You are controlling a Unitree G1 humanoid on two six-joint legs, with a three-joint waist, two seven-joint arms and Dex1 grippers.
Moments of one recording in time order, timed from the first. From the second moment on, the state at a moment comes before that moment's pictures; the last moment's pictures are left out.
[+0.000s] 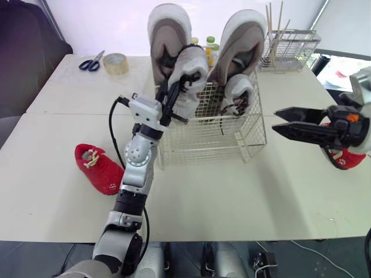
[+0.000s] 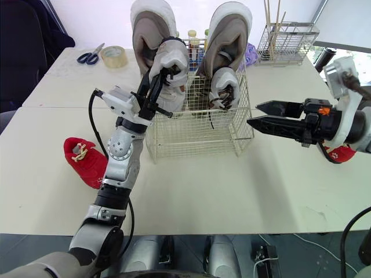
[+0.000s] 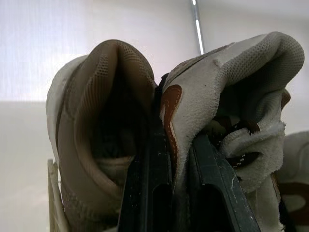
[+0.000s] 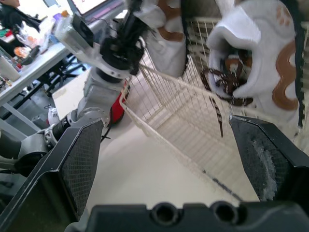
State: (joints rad) left arm -0.57 0.00 -0.03 0.17 -0.16 -0.47 -0.31; right arm -0.48 -1.07 -0.49 -0.24 1.18 1.26 0.89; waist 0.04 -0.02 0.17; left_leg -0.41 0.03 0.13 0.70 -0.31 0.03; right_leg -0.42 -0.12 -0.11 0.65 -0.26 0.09
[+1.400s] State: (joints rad) left arm -0.30 0.57 0.30 -0.69 -0.81 0.68 -0.39; right arm -0.47 -1.00 -0.39 0.07 0.84 0.83 0.85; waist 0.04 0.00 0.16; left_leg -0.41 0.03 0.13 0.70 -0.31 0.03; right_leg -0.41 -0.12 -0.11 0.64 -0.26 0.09
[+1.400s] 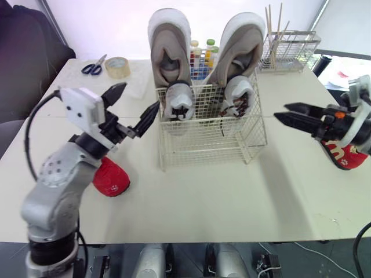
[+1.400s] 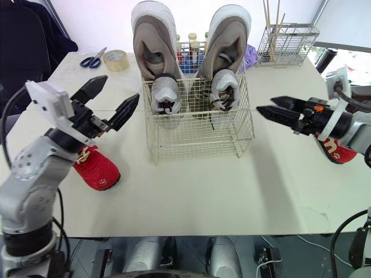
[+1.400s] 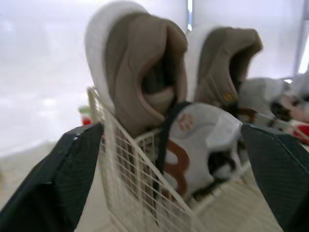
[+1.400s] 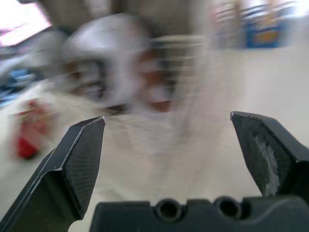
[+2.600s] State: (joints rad) left arm 0.01 0.46 -0.20 -0.88 -0.94 0.71 -0.35; right arm -0.26 -0.73 -0.56 0.69 0.34 0.16 0.48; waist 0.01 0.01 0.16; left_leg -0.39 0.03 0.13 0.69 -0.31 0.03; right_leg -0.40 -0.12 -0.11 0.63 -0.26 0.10
